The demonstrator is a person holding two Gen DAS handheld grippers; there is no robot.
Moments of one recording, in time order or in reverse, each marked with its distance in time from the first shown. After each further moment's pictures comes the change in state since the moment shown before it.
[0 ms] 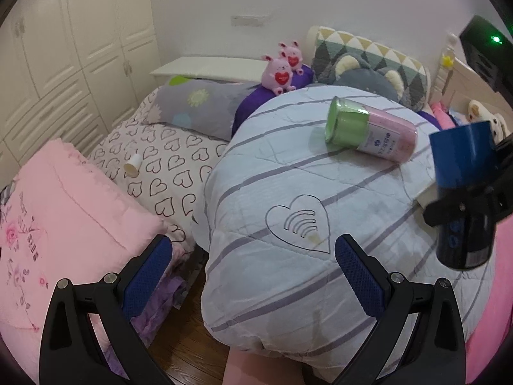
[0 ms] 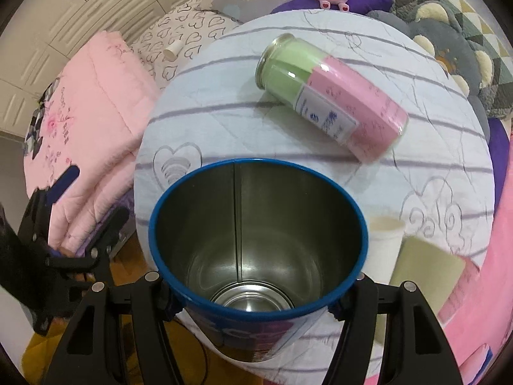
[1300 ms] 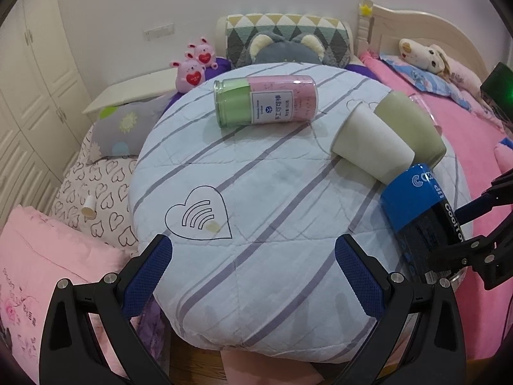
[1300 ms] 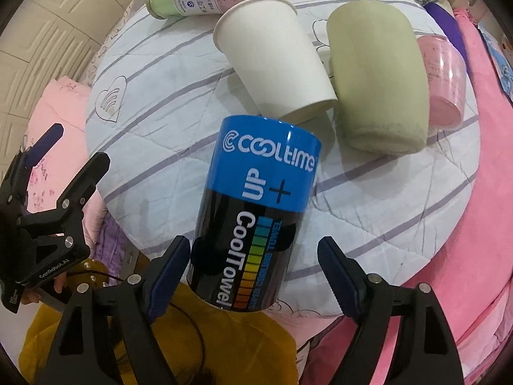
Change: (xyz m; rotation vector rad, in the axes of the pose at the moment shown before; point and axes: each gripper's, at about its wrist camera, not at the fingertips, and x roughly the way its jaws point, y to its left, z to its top) left arm -0.008 -0.079 -0.012 0.315 0.016 -0.176; right arm 0.016 -0.064 -0.136 0.367 0.000 0.008
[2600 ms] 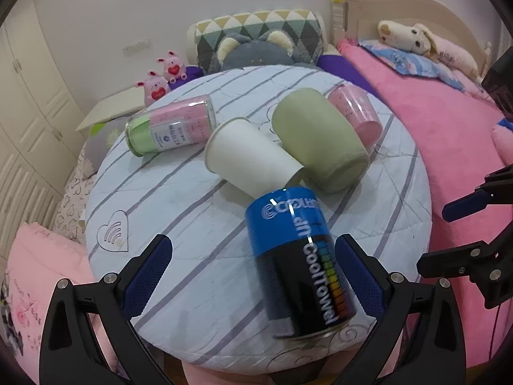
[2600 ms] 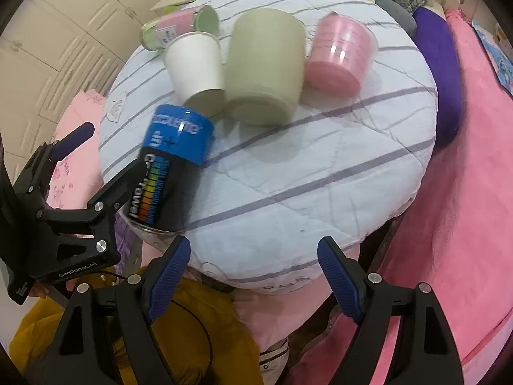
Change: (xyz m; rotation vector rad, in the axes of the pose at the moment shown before) left arm -0.006 -0.146 0.031 0.073 0.029 0.048; right arm -0.031 -0.119 -0.039 -0.045 -0.125 0.129
